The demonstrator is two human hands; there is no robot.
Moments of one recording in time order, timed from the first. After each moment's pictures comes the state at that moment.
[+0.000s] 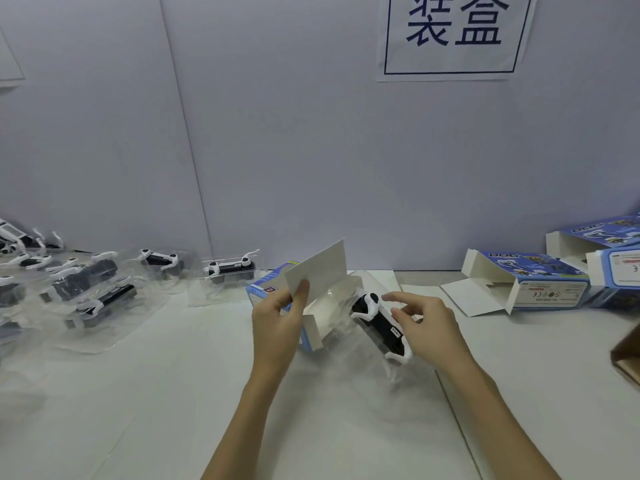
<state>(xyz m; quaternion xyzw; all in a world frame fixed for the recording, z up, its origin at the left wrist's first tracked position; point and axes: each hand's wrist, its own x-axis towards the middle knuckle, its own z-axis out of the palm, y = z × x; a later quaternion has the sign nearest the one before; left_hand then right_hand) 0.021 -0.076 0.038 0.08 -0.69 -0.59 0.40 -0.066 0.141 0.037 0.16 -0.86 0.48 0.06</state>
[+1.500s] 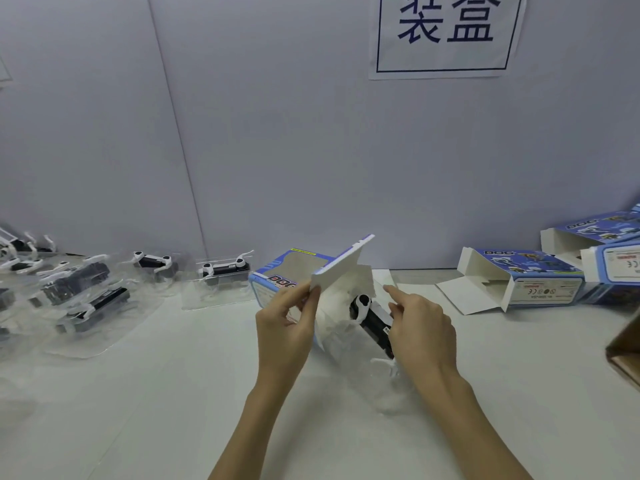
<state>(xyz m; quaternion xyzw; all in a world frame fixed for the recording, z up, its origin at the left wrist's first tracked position) 0.021 -0.056 0.035 0.00 -0.71 -0.51 0.48 -0.040 0.120 0.046 0.11 -0.93 0.29 0.20</state>
